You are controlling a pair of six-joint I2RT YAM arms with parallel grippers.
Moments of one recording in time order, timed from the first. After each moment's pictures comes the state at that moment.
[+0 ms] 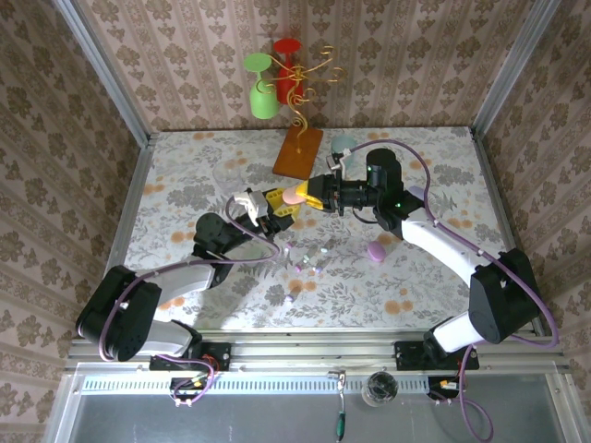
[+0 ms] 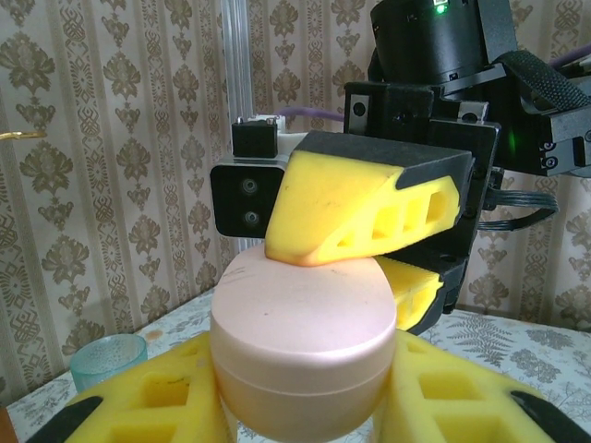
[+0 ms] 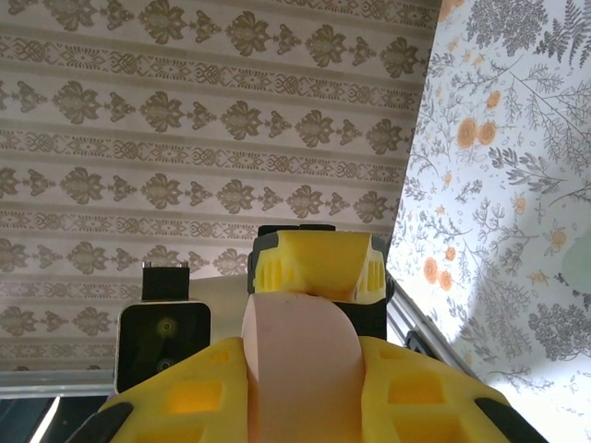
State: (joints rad) left arm -0.58 1.36 0.49 1.17 0.60 -0.12; right arm 0.45 1.47 1.05 0.22 -0.90 1.21
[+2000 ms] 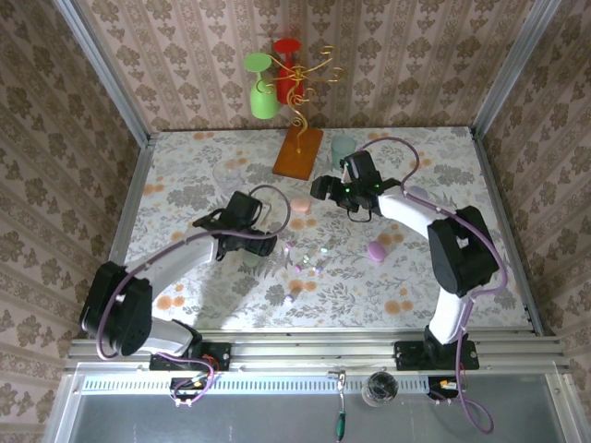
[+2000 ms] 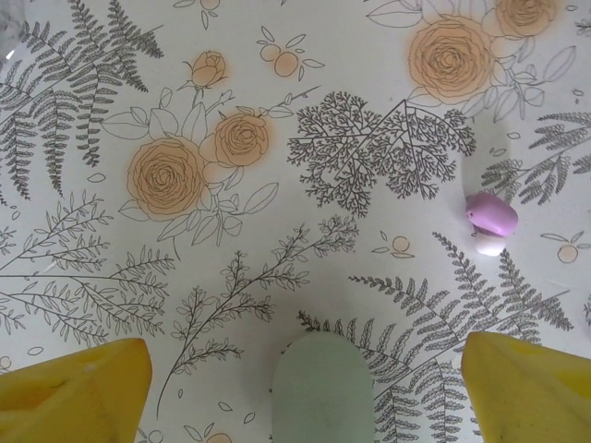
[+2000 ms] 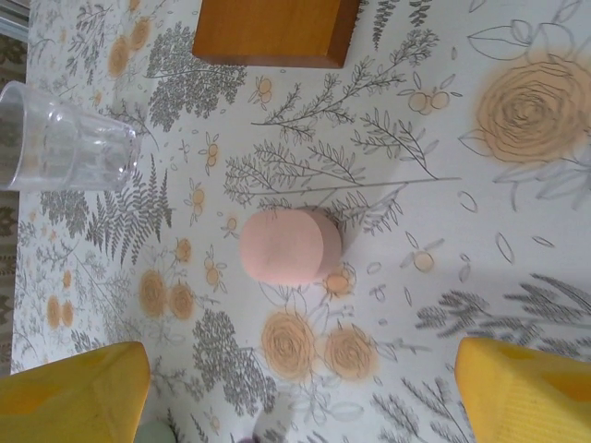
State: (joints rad) left arm -0.59 1.42 0.89 -0.51 -0.09 -0.04; right arm 0.40 1.80 1.23 -0.21 -0.26 0.67
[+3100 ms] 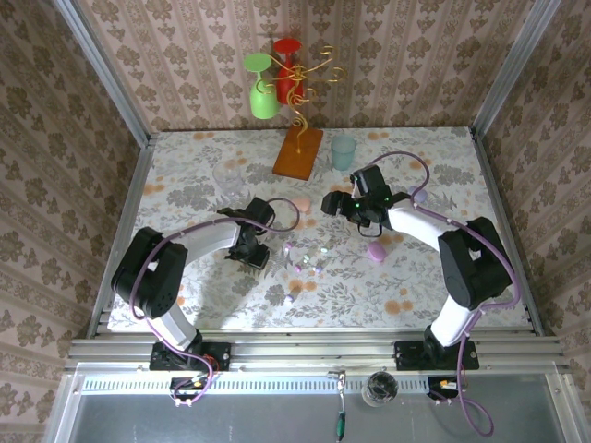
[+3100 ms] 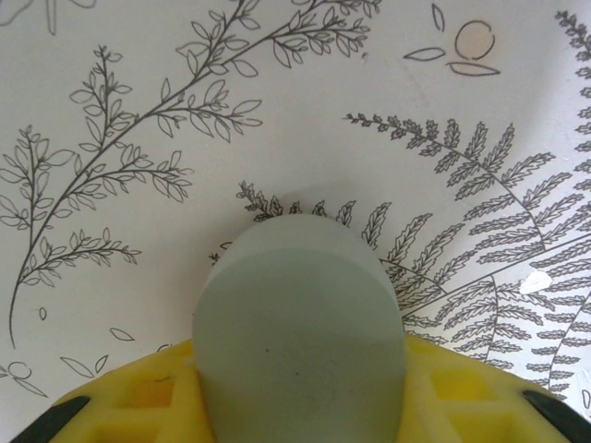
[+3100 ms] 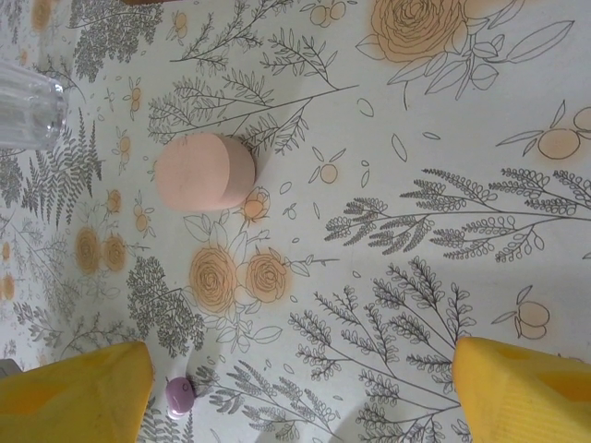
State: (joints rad) left arm -0.61 1.66 0.96 -0.73 -0.05 -0.13; right arm 0.38 1.70 1.06 -0.22 -0.24 0.66
